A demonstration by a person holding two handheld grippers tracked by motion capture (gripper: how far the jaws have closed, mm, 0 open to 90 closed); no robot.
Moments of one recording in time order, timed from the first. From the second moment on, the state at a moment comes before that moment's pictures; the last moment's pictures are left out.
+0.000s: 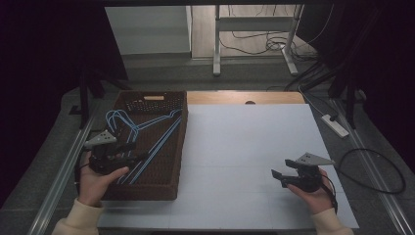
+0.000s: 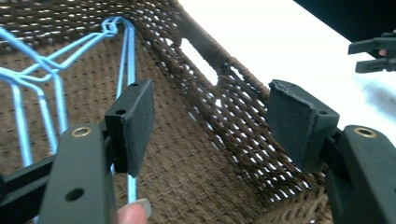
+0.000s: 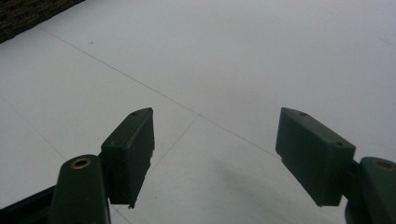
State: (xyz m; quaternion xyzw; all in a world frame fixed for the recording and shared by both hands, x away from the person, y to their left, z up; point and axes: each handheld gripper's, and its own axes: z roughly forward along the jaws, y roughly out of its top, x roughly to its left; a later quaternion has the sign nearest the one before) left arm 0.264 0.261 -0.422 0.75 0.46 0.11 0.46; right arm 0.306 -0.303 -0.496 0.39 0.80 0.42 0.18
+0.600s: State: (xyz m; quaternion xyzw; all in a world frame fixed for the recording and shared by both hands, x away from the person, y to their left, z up) left arm 0.236 0.229 -0.441 0.76 0.40 0.14 0.49; right arm 0.305 -0.302 -0.494 0.39 0.80 0.42 0.18
